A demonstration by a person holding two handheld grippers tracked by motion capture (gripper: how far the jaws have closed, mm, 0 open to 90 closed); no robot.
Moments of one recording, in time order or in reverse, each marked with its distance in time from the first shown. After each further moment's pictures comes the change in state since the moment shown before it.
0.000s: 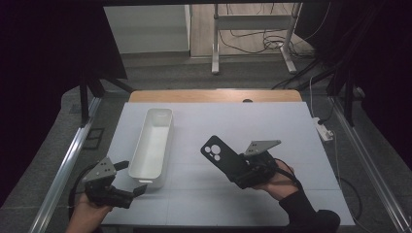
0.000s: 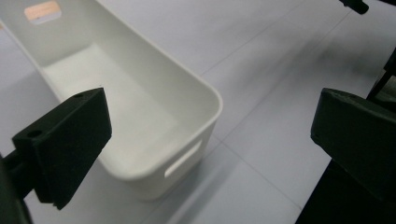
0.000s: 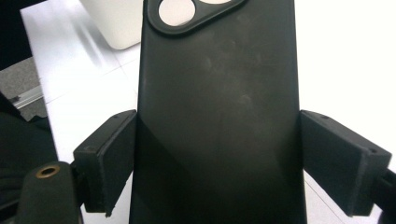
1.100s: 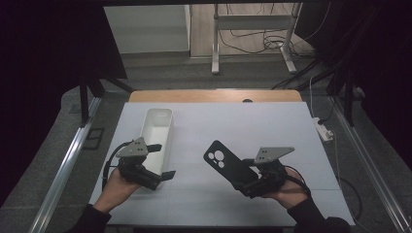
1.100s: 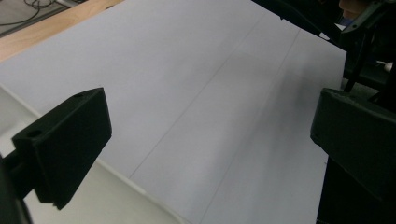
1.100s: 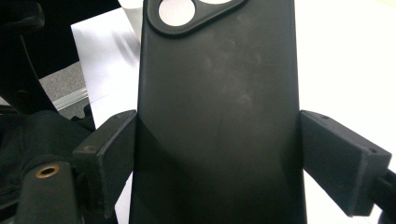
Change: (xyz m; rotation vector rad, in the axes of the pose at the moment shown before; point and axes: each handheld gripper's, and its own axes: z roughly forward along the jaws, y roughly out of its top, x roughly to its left) left arm -0.005 0.061 0.059 -0.027 -0.192 0.123; right arm 0.011 -0.012 -0.025 -0.074 0.083 -0.008
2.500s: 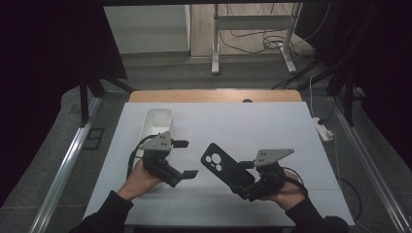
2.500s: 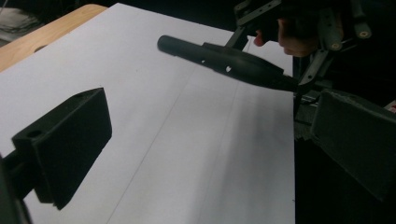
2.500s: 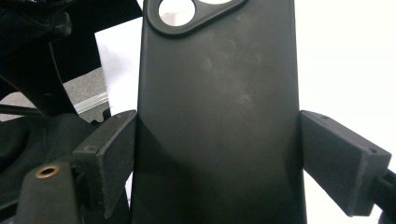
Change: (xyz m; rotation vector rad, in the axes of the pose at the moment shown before) left arm -0.014 0.035 0.038 -0.062 -0.195 0.099; right arm 0.003 -0.003 0.004 -0.042 0.085 -0.008
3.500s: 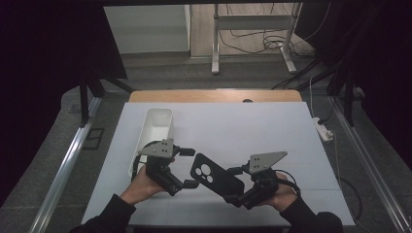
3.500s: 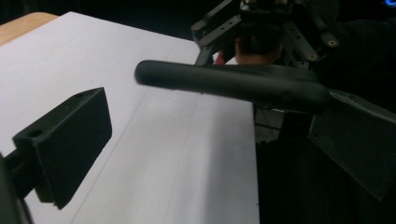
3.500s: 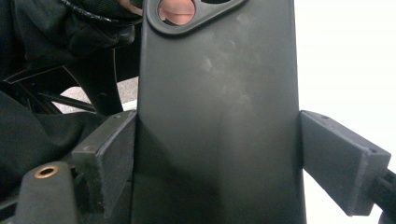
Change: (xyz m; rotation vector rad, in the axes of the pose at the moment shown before) left arm -0.007 -0.006 0.008 -0.050 -0.166 0.009; right arm 0.010 0.002 0.013 -0.061 0.197 -0.084
